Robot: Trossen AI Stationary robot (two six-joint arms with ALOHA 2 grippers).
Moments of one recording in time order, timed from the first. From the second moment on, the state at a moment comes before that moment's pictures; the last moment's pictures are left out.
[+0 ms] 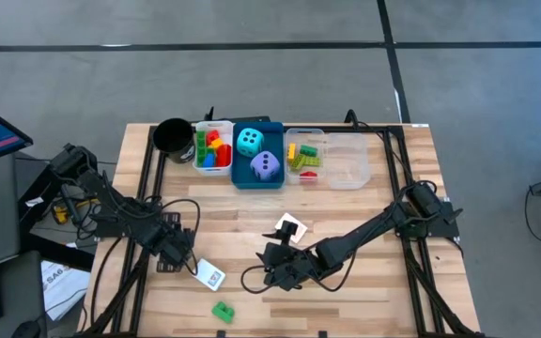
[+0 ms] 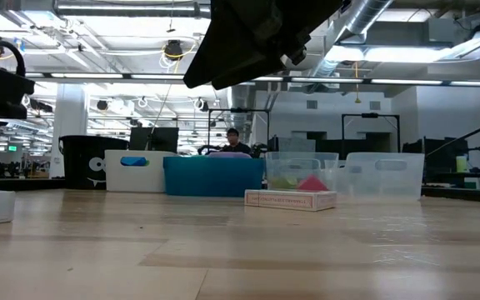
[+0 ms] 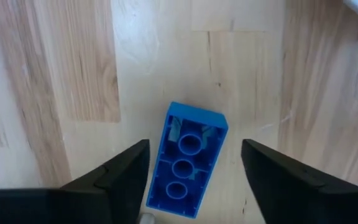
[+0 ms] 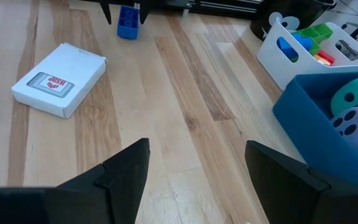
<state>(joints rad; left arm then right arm) -0.68 1.26 0.59 -0.92 -0.11 -0.67 0.47 2.00 1.38 -0.16 0.78 0.32</state>
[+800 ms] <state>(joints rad) -0.68 1.26 0.59 -0.89 -0.11 -0.66 0.47 2.00 1.38 -0.16 0.78 0.32</state>
